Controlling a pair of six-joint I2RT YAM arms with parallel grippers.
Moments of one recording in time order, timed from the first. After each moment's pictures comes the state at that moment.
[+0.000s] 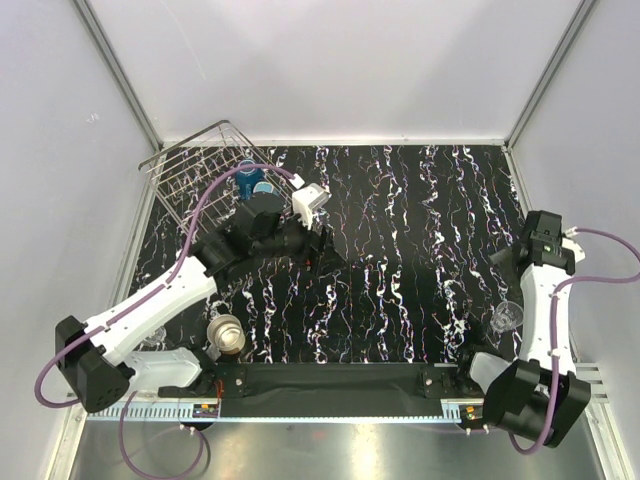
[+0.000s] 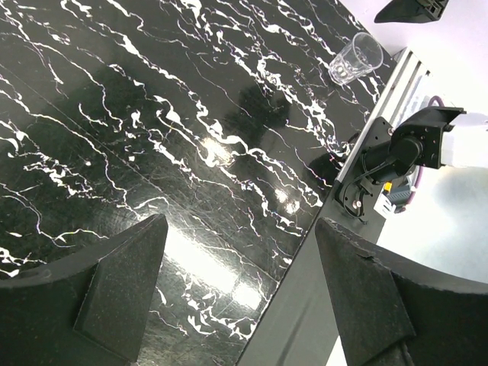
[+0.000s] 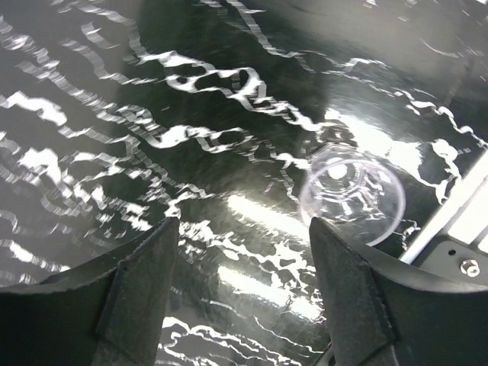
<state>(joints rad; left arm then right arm) -0.78 1.18 1.08 -0.36 0.37 -0.29 -0.35 1.04 0.91 -0.96 0.26 0.75</state>
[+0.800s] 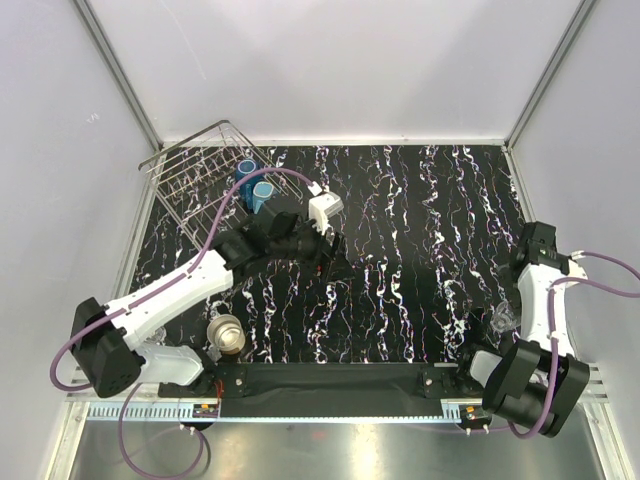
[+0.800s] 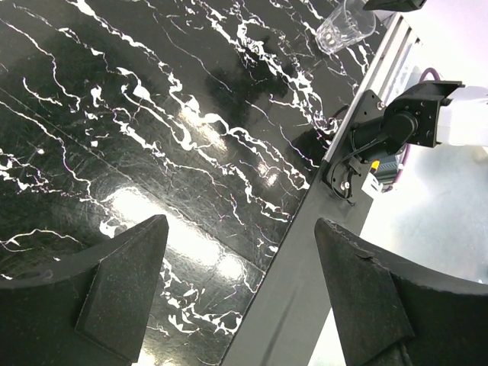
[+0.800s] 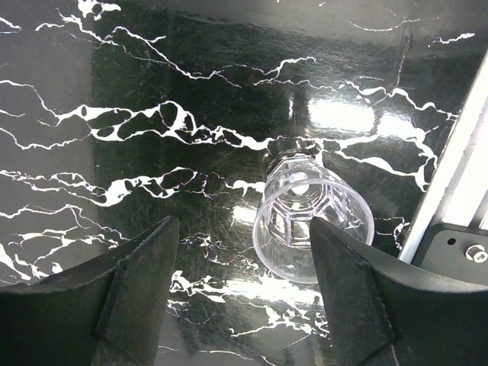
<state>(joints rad) -0.80 1.28 1.08 -0.35 0.44 -0.31 -0.41 1.10 0.80 -0.92 0.39 0.93</state>
